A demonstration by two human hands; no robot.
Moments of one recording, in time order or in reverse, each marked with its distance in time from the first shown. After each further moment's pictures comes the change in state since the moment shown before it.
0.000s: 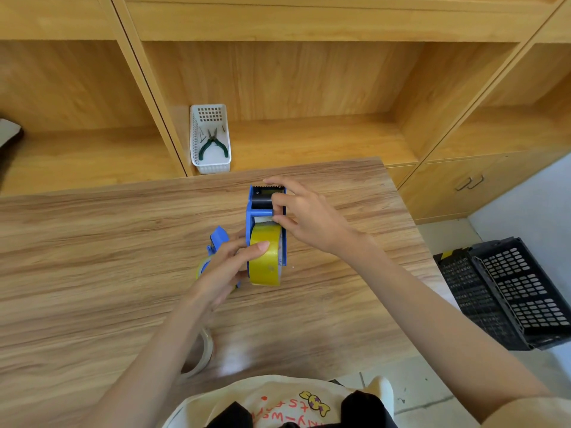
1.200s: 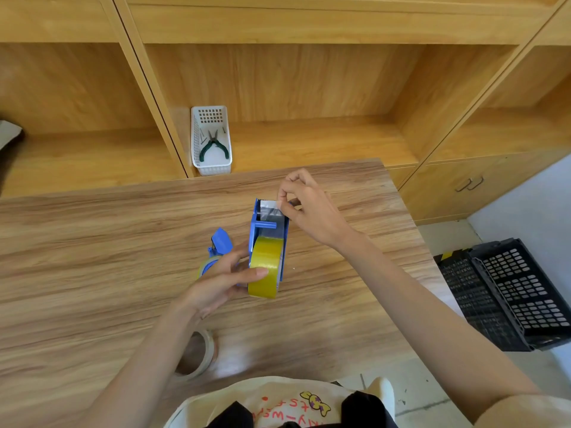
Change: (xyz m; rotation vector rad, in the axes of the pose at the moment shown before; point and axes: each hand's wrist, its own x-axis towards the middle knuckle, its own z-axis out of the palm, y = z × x) left_hand -0.002 -0.014 -0.022 -0.009 -0.152 -0.113; right_hand 0.008 0.000 0.002 0.213 0.077 0.231
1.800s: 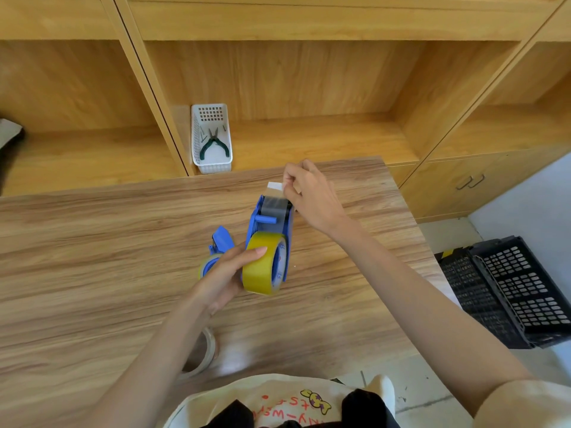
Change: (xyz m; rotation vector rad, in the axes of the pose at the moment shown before) left_hand 0.003 0.005 0.013 -0.160 0.071 -0.051; right_hand 0.017 0.000 0.000 -0.097 0.108 0.088
